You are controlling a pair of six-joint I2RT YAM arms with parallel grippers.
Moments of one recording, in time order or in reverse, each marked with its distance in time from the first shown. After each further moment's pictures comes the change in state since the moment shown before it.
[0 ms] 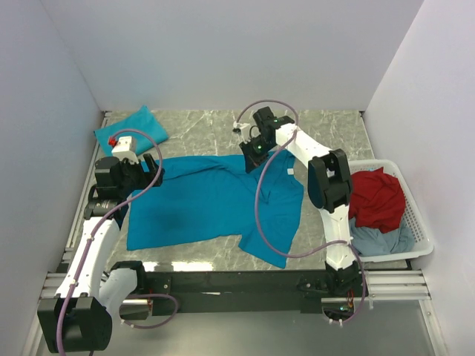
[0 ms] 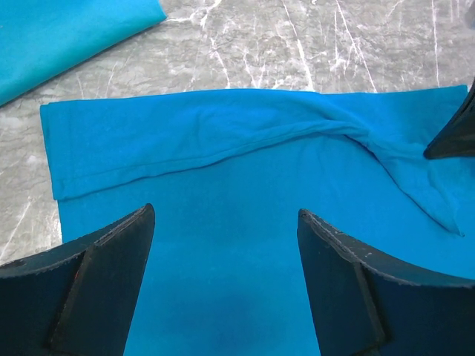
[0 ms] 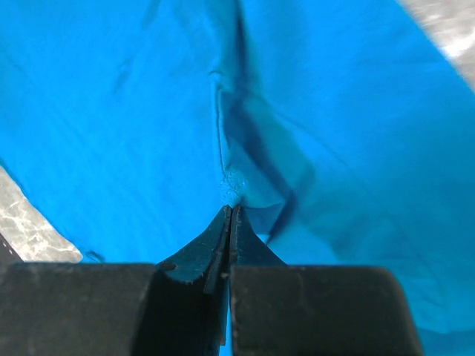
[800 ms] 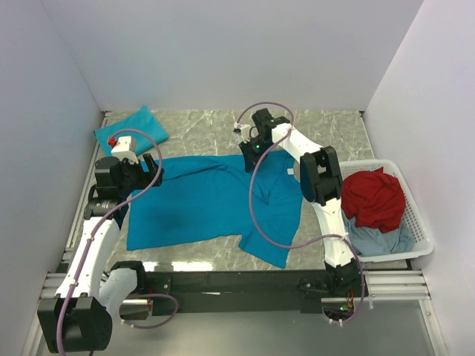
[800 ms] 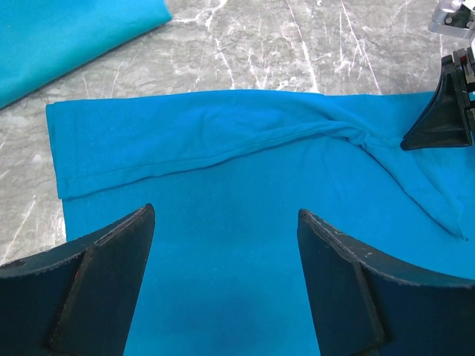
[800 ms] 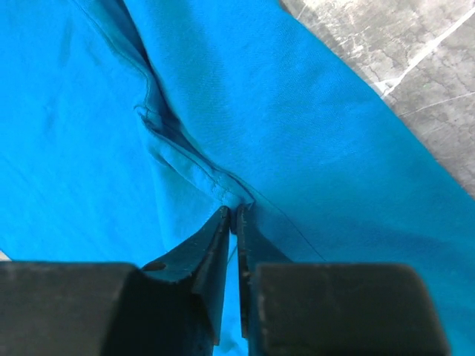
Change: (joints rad) left arm 0.000 0.000 0.000 0.000 -0.012 0.000; right arm -0.021 0.170 0.139 -0.006 0.016 0.020
